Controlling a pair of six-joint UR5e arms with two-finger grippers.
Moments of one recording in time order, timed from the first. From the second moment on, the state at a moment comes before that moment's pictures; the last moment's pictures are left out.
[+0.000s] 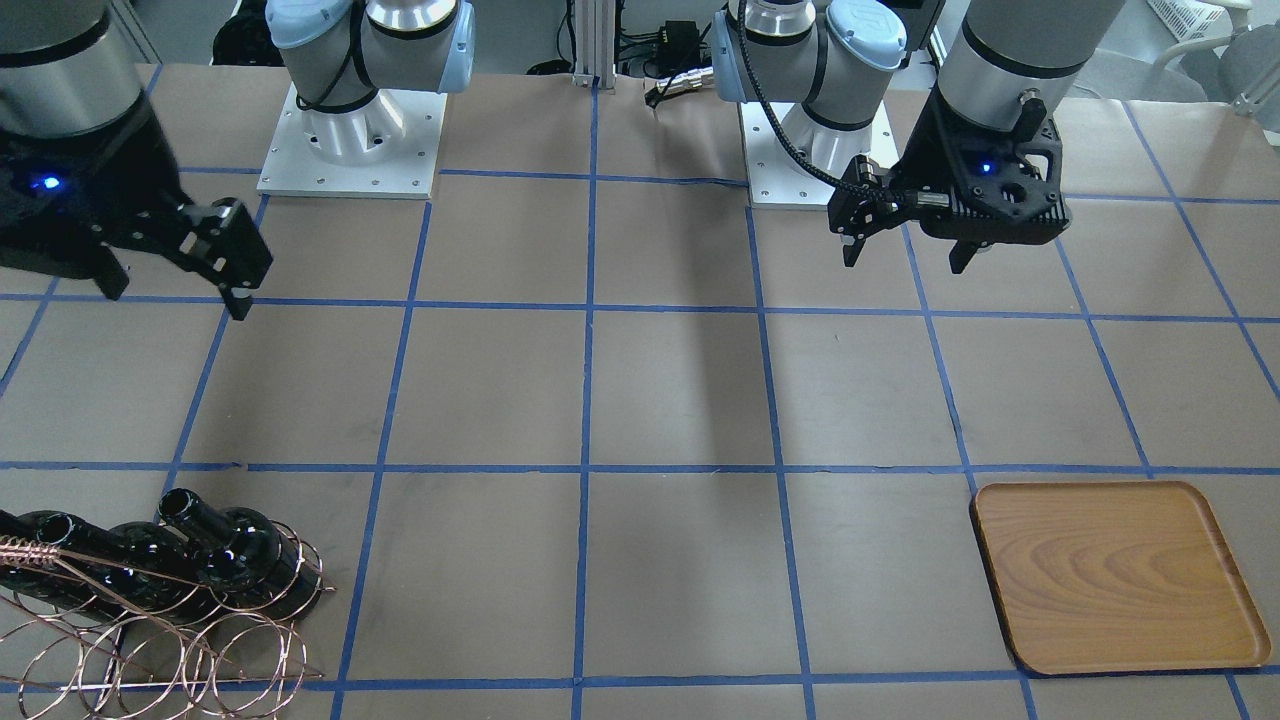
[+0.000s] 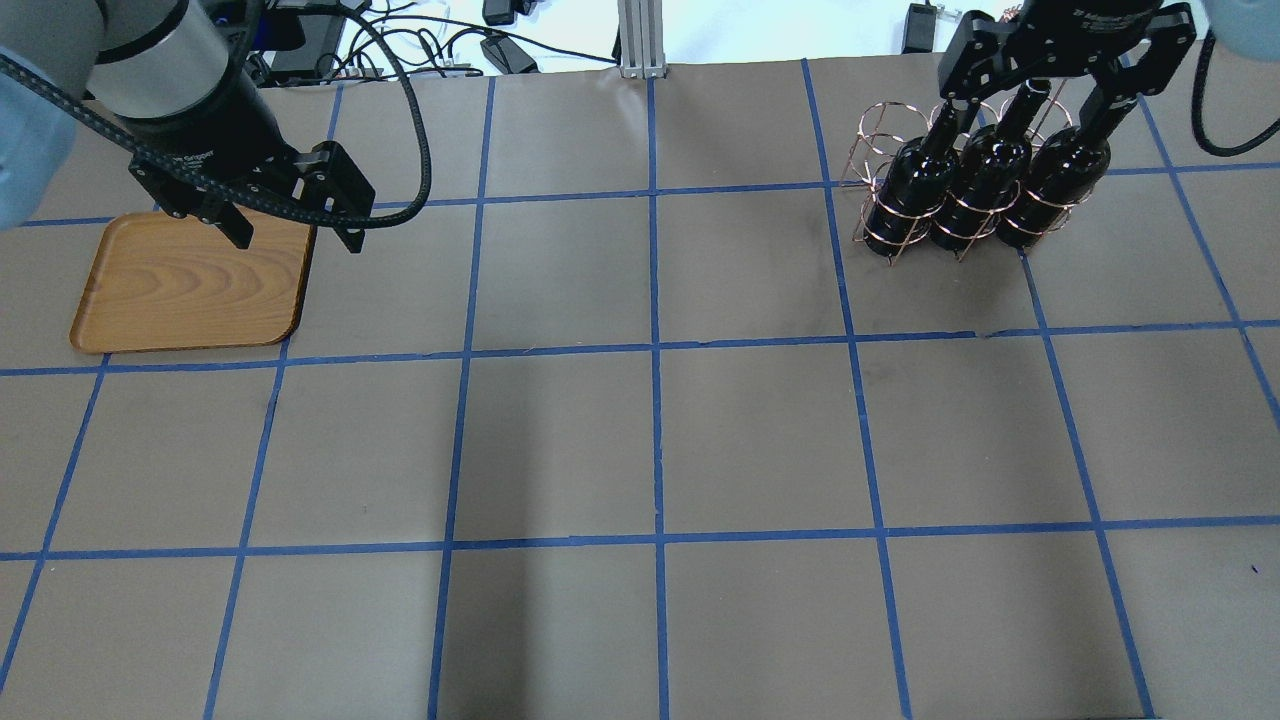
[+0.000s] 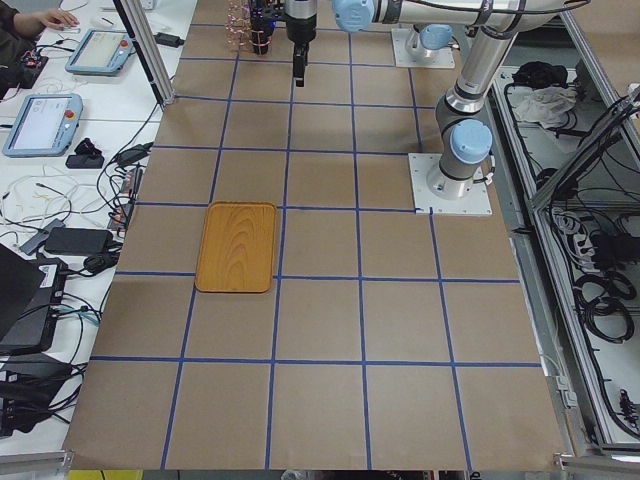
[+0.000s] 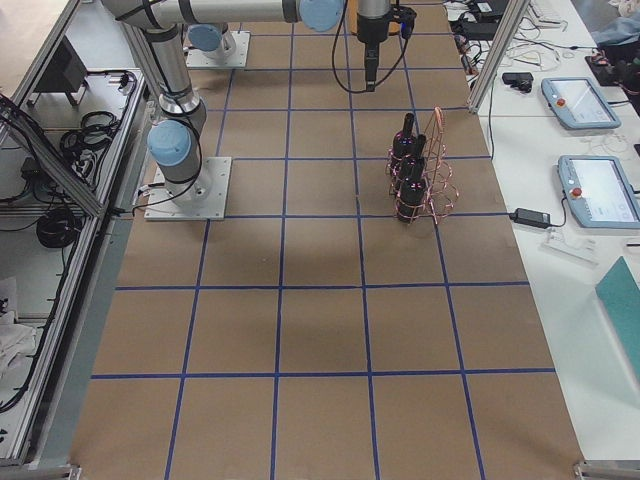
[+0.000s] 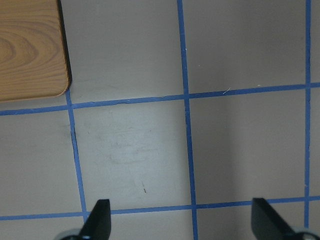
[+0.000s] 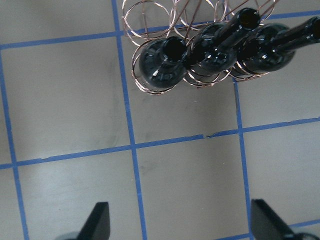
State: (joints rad) left arm -1.53 -1.56 -1.56 -1.58 1.61 0.11; right arm 1.46 -1.45 1.41 -1.62 -1.65 0.01
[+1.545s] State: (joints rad) left arm -1.53 -1.56 -1.56 -1.58 1.60 0.11; right arm 1.33 -1.16 1.33 -1.84 -1.56 -0.26
